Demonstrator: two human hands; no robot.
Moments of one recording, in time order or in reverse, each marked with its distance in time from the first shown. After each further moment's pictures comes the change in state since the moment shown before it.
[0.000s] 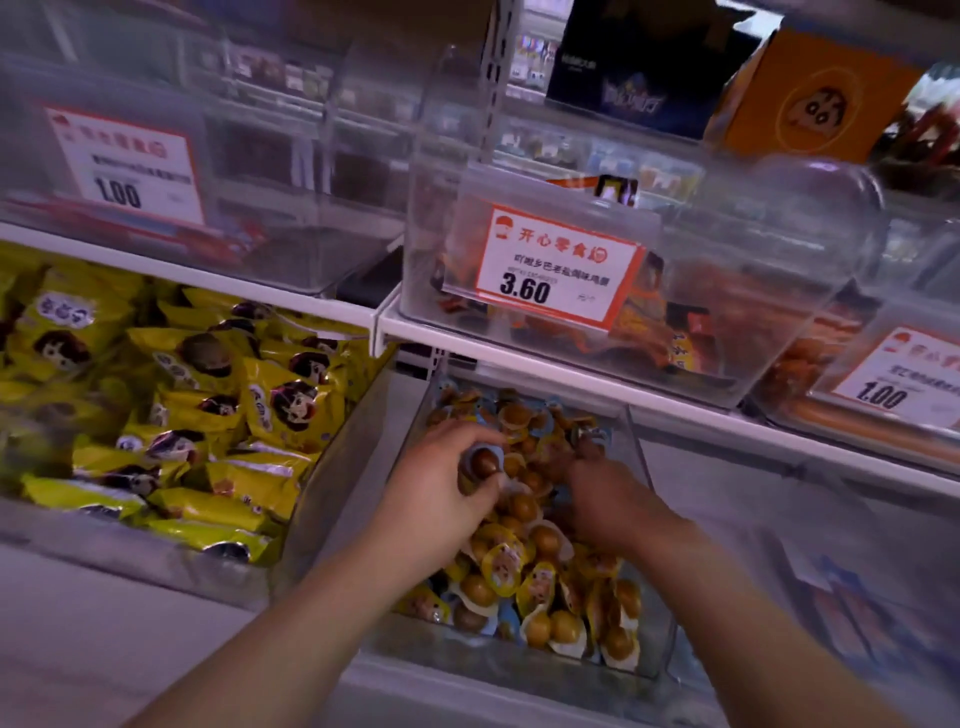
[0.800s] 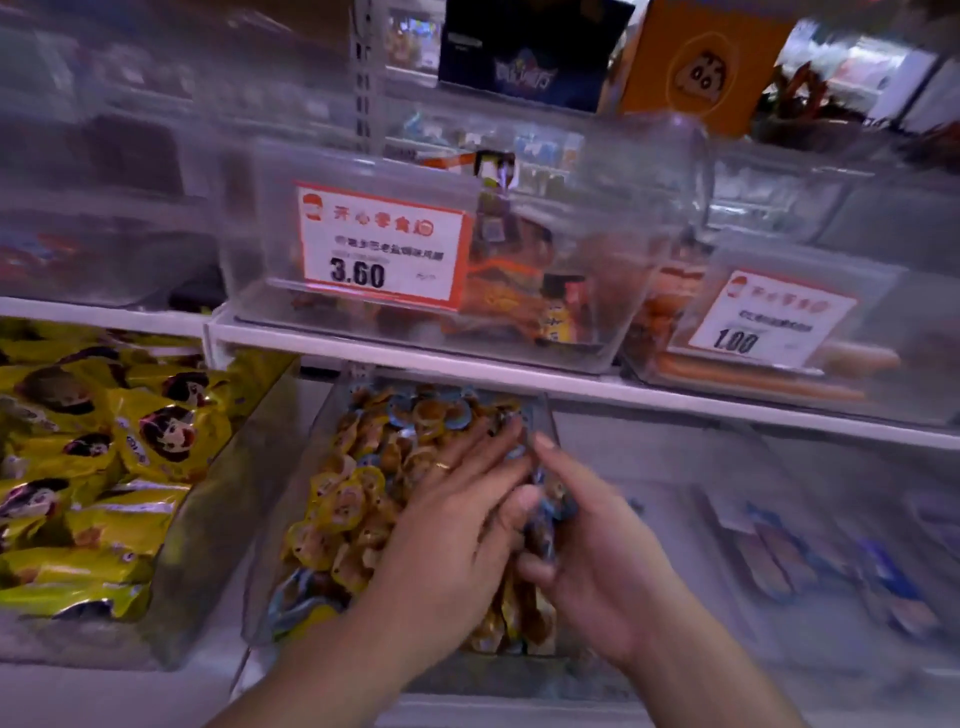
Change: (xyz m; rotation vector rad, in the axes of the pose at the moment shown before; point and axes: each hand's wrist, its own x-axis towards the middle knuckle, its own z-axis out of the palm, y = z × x) left_hand -0.016 0.063 0.062 -0.035 -0.173 0.262; right_hand -0.109 -0.035 -0.039 2.103 0.028 0.283
